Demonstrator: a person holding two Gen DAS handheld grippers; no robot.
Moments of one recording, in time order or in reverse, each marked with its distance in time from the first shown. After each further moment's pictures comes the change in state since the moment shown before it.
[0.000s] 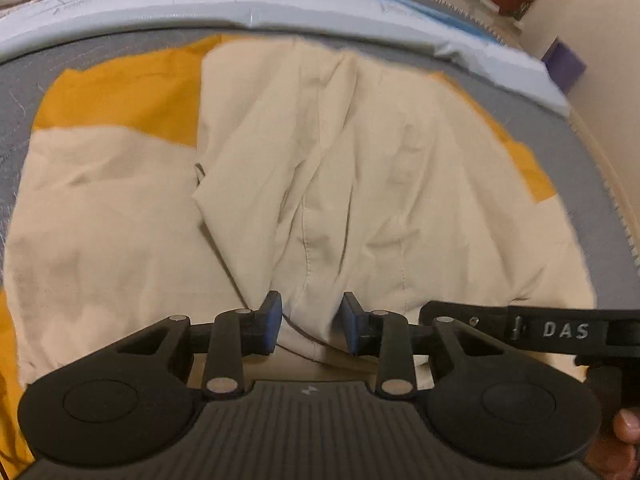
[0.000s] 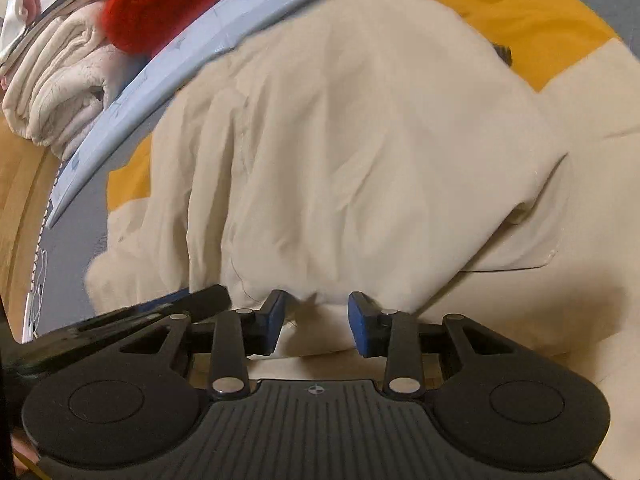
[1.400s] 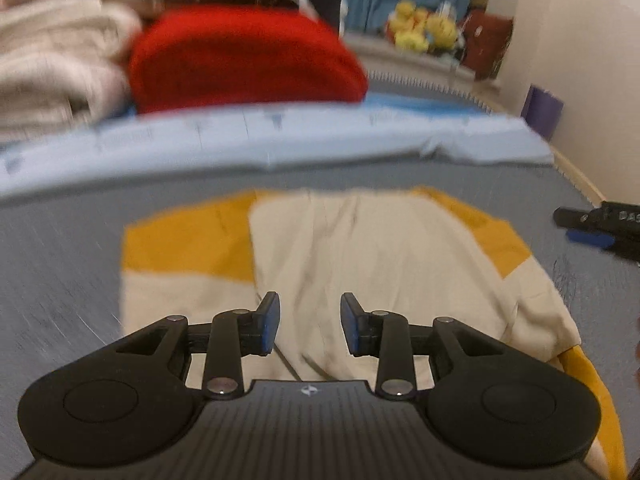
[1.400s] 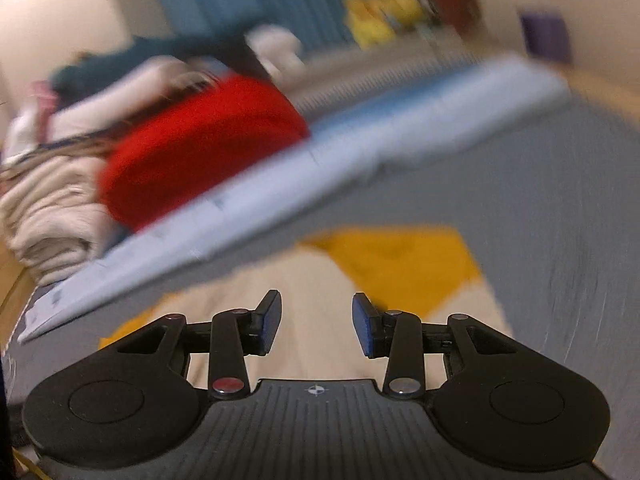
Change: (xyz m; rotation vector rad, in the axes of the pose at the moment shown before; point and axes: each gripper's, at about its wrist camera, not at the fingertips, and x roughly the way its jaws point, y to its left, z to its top) left arm -0.138 -0.017 0.000 0.154 -0.326 0.106; right arm -0.166 -0.013 0.004 -0.106 -0.601 -0.134
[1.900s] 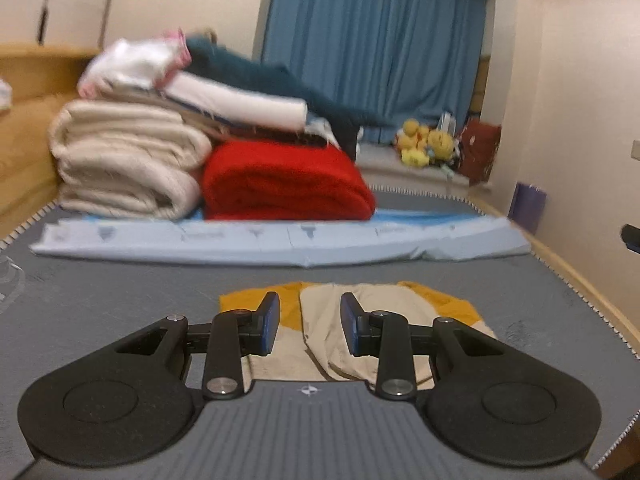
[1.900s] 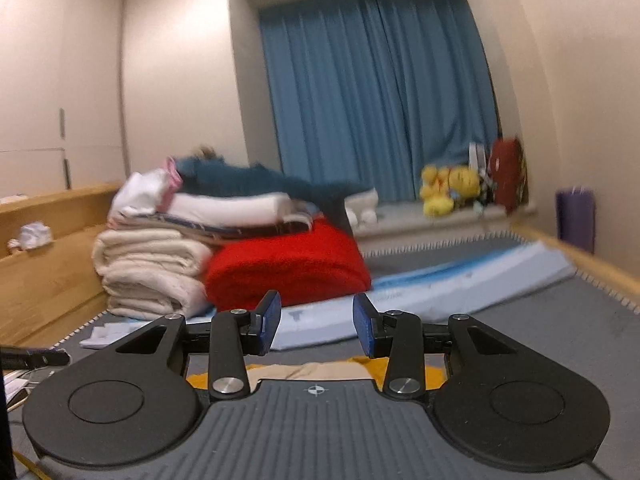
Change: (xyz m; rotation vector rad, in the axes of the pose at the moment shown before) left arm -0.296 0.015 -0.046 -0.059 -0.300 0.055; right arm -0.306 0.017 -0.007 -0.224 -0.374 0.153
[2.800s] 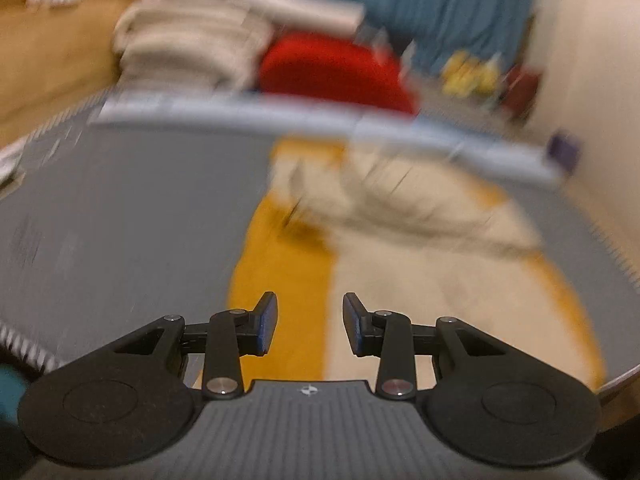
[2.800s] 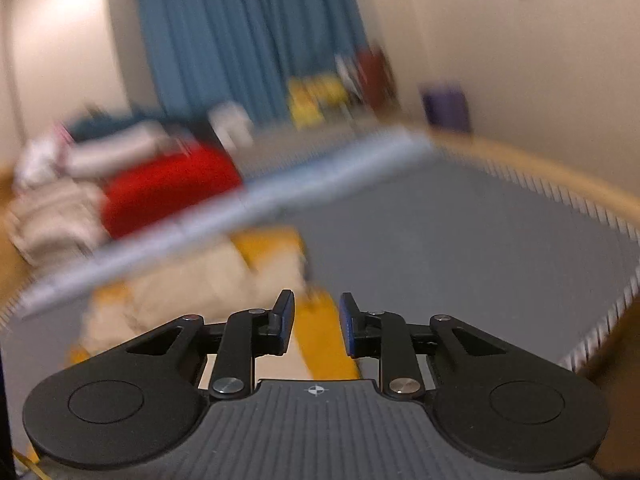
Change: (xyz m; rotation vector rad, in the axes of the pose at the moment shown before) left arm -0.061 0.004 -0.204 -0.123 0.297 0.157; right arm -0.081 -0.125 -0.155 0.196 0.280 -0.343
